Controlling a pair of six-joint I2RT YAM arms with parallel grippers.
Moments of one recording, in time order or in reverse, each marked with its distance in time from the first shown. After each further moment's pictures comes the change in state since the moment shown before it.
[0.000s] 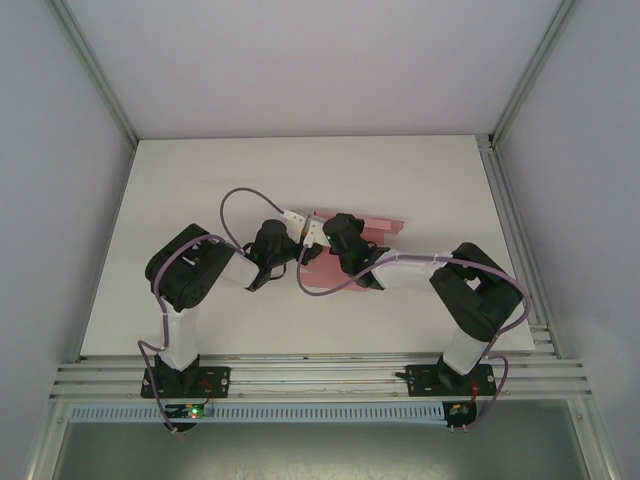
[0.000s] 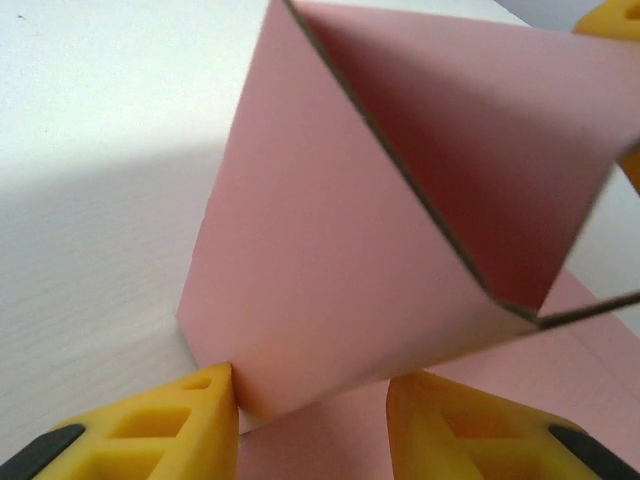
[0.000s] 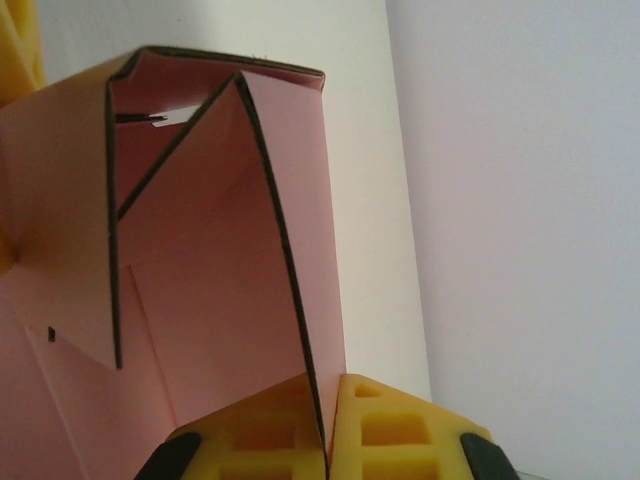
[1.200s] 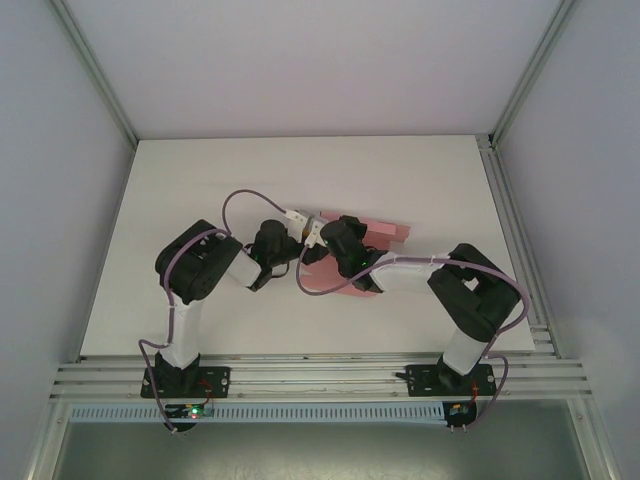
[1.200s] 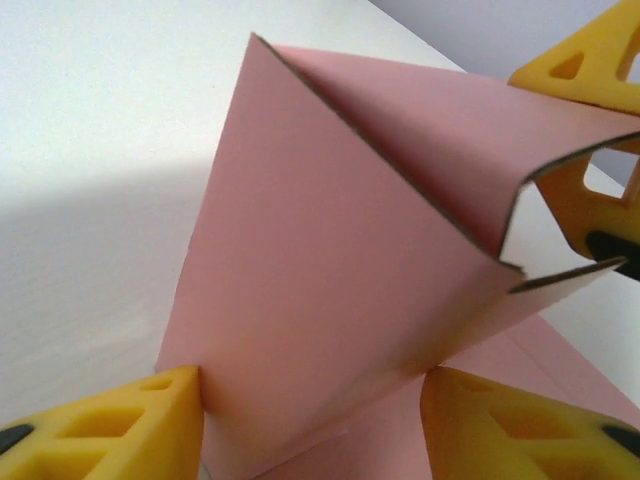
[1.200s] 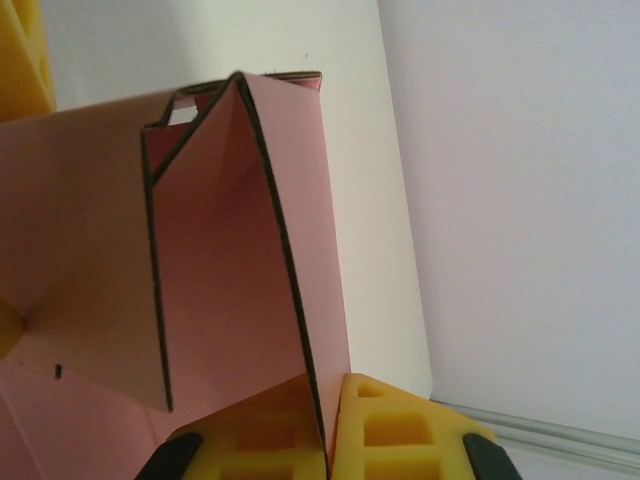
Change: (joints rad) left arm 0.017 0.089 0.024 0.159 0.144 -0.048; right arm 0.025 0.009 -0.019 -0.007 0.113 0.070
